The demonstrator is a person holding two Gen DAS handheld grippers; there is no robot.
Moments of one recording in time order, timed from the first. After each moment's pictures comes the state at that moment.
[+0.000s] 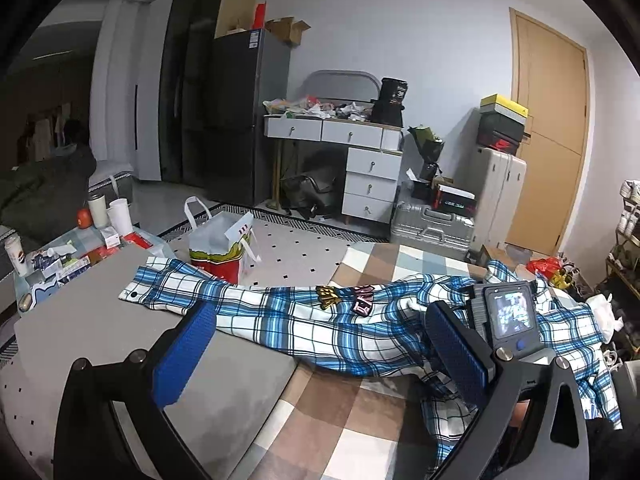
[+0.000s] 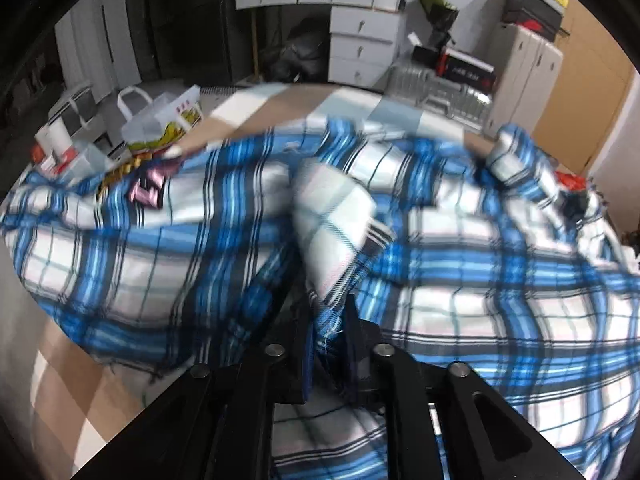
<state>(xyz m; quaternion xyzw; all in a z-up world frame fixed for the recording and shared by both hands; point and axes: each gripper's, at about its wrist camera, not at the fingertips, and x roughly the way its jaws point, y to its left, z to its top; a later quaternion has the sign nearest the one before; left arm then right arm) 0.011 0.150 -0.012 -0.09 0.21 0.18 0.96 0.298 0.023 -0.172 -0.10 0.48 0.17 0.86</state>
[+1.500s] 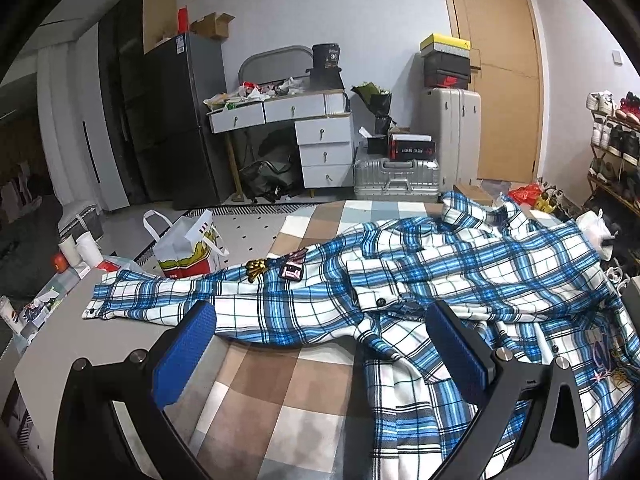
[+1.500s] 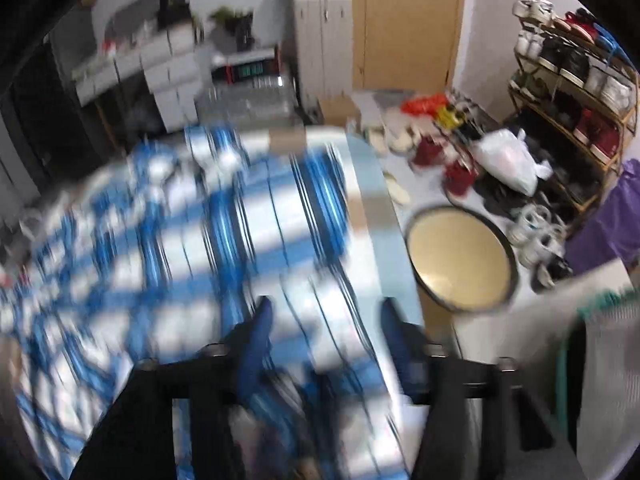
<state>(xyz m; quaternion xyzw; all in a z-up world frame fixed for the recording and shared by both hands) 0.043 0.074 -0.034 0.01 0.27 0.13 0.96 0.300 -0.373 -0.094 0.04 0.45 -0.04 0.89</state>
